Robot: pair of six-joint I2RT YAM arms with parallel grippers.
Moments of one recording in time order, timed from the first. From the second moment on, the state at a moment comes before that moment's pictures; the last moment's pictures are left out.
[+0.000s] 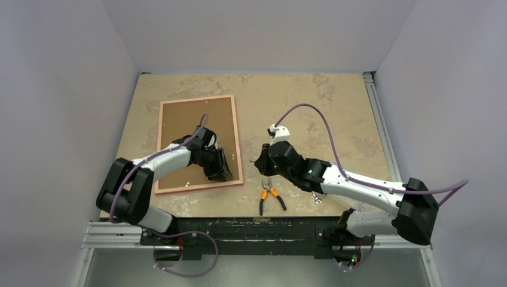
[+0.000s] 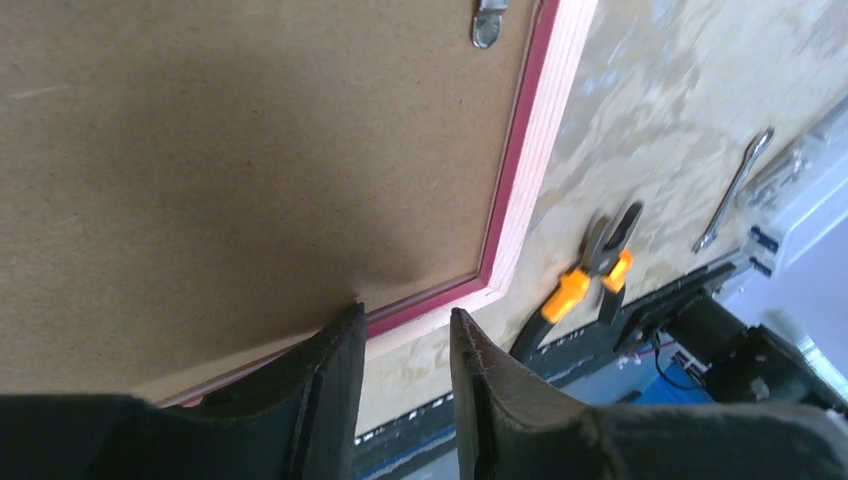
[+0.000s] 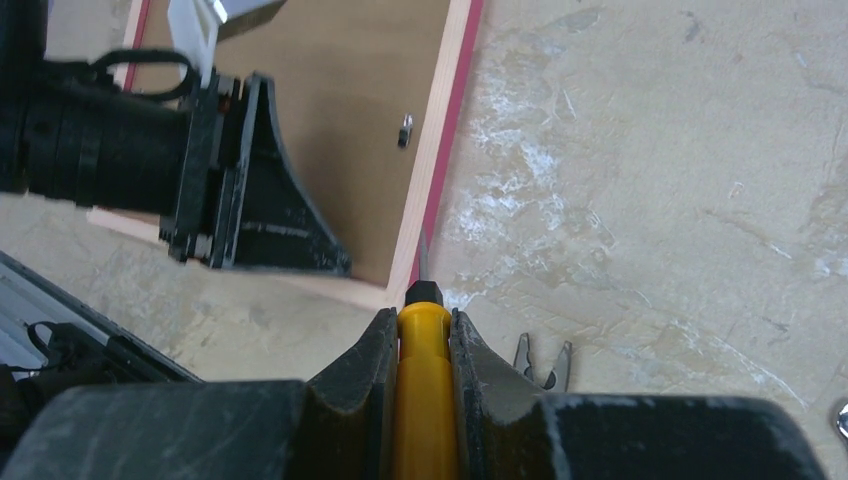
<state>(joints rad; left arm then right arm) -0.41 1.54 0.82 -0.48 0.41 -0.70 1.01 1.22 0.80 -0.19 0.32 0.70</state>
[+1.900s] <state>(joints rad) -0.35 1.08 0.57 -0.74 0.29 -0.77 0.79 2.30 2.02 -0.56 0.24 0.20</state>
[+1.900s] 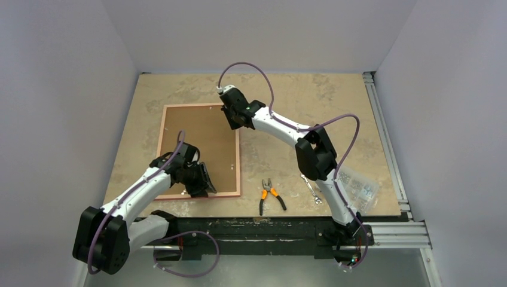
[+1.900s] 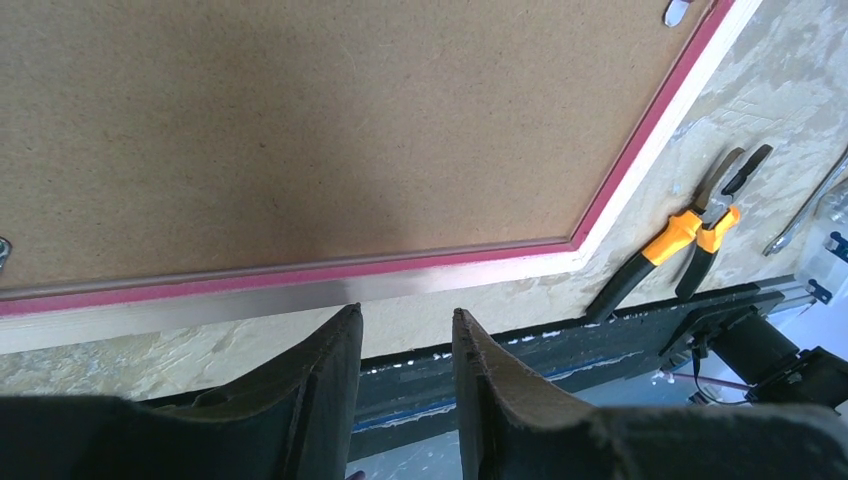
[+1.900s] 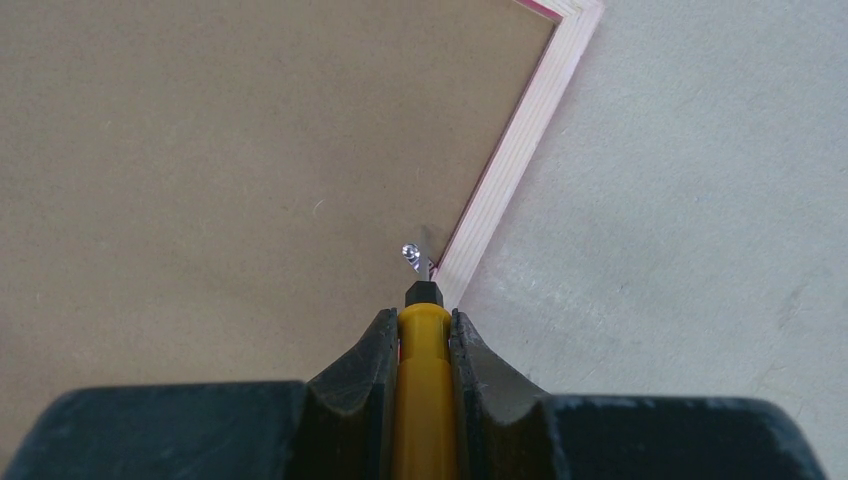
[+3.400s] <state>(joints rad) -0.36 1.06 0.59 -0.74 0.32 -0.74 0.78 1.92 1.62 -0.55 0.04 0.35</state>
